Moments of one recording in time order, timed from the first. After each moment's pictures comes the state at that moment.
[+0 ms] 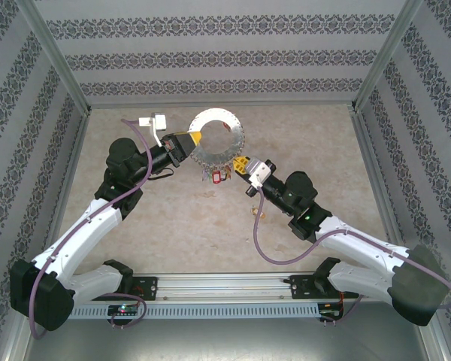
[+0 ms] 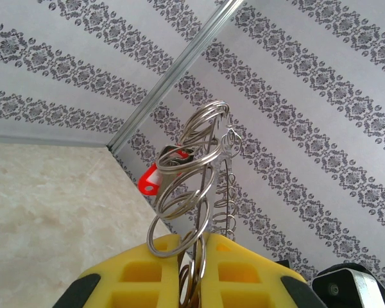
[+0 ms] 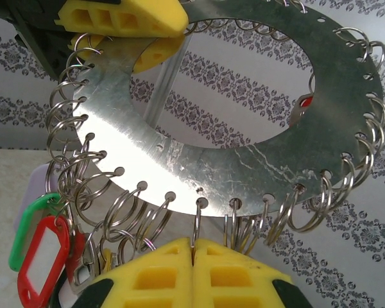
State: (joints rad) left arm -0.38 1.09 0.88 0.32 0.51 -0.77; right arm 0.73 1.06 0.56 0.59 -0.11 -0.40
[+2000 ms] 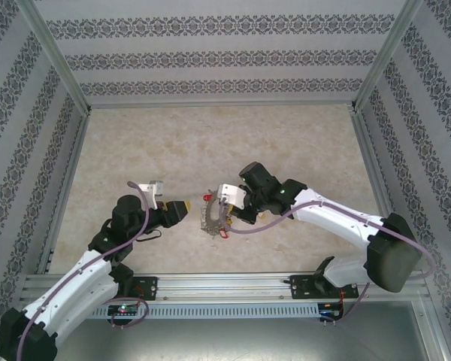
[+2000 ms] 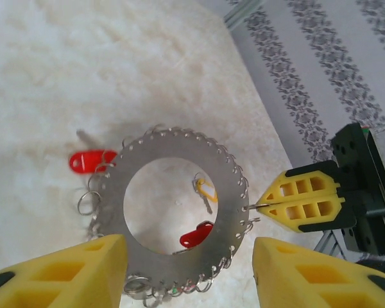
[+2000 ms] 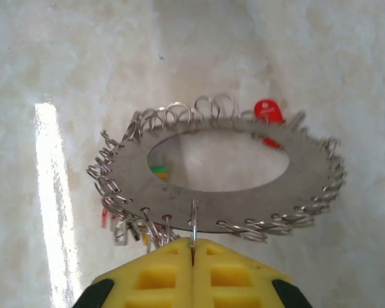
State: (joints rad) left arm -0.44 0.61 0.30 -0.02 0.38 -0.67; right arm 0.80 1.33 0.94 -0.54 -0.25 -0.57
